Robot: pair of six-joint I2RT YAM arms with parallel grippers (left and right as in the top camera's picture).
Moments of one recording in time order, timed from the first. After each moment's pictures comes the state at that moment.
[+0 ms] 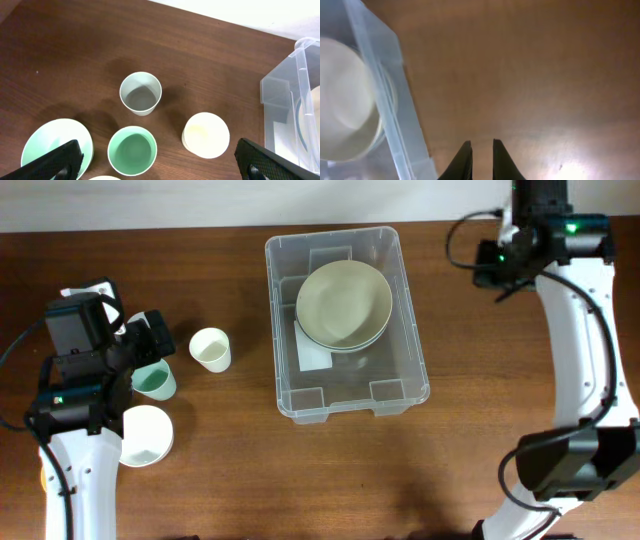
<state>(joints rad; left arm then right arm) 0.16 1.23 1.22 -0.72 -0.06 -0.14 -0.03 1.90 2.05 -1.30 0.05 0.16</state>
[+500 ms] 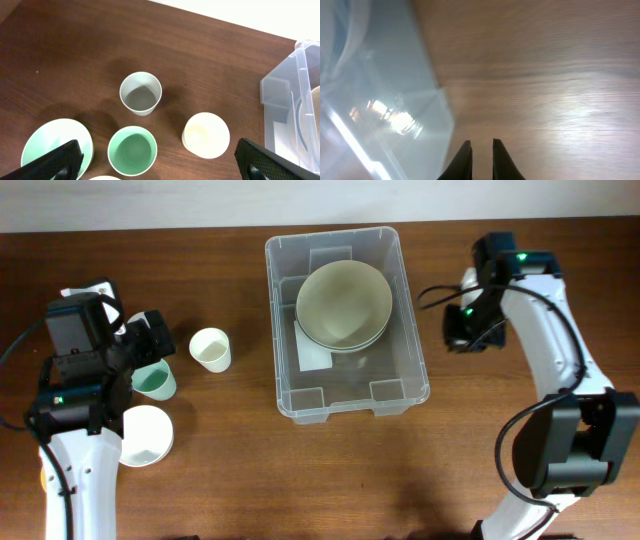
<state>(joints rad) 0.16 1.23 1.22 -0.72 -0.06 -0.14 0.01 1.92 1.67 -1.31 -0.16 0.14</state>
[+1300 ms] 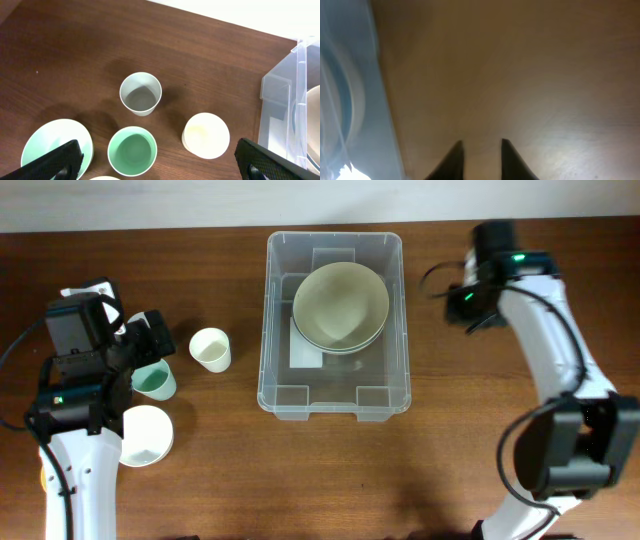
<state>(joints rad) 0.16 1.23 1.22 -0.71 -0.06 -0.14 -0.02 1.89 1.72 -1.04 0.04 0.18</state>
